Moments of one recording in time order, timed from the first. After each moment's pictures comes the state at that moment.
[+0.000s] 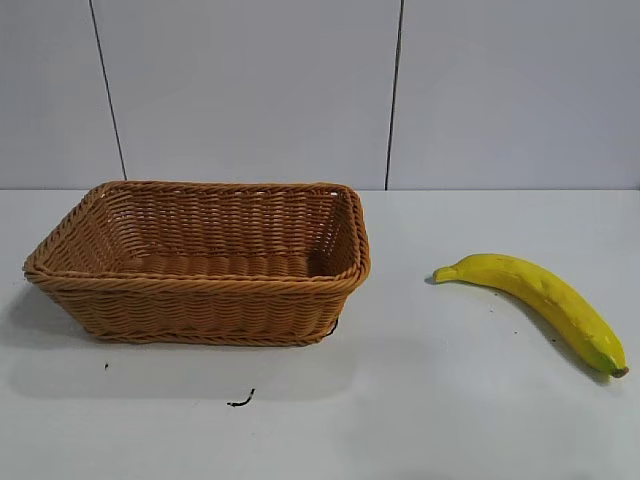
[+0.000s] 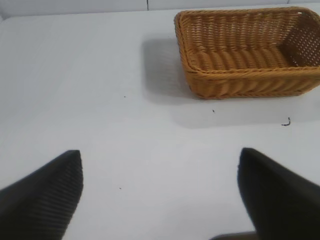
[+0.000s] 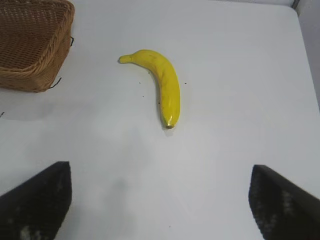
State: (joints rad) left arm -0.04 -0.01 -0.50 -0.02 1.07 0.03; right arm 0.01 0.93 -0.94 0.06 1.05 -0.03
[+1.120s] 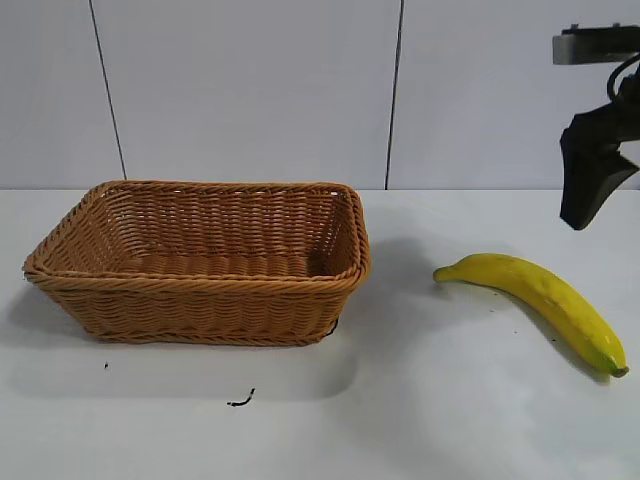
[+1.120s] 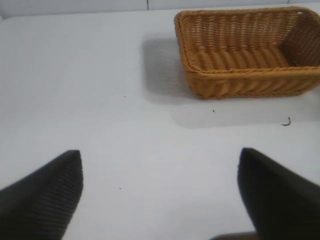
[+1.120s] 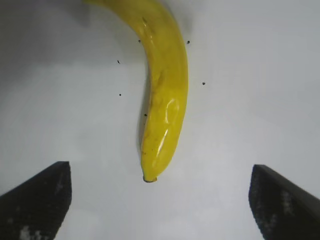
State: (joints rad) left arm -0.04 -0.01 -0.50 -0.02 1.07 0.03; right arm 0.01 1.91 -1.29 0.08 0.84 -0.28
